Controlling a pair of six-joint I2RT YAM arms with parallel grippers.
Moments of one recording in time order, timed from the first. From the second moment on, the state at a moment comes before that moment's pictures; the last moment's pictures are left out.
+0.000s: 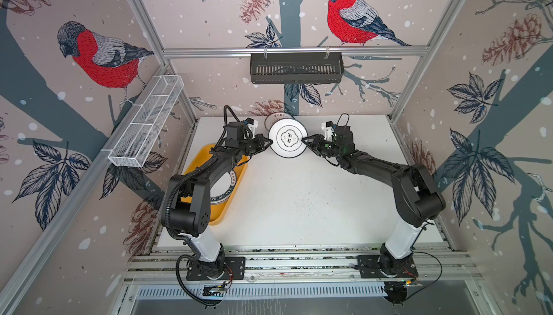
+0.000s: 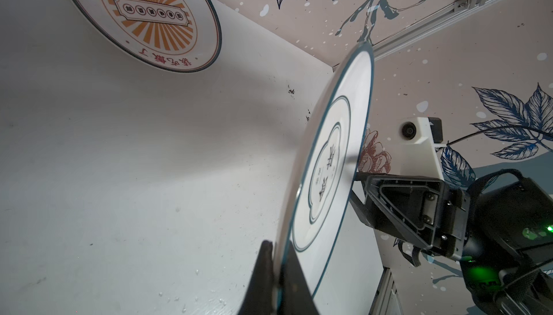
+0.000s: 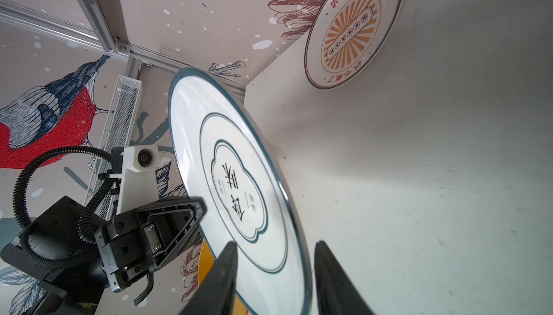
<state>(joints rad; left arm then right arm) -0.19 1.69 1.13 0.00 0.68 -0.60 0.43 1.79 1.09 0.34 -0.52 0.95</state>
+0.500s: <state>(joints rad) -0.17 1.68 1.13 0.00 0.69 -0.60 0.42 1.72 1.08 0.31 -0.46 0.88</state>
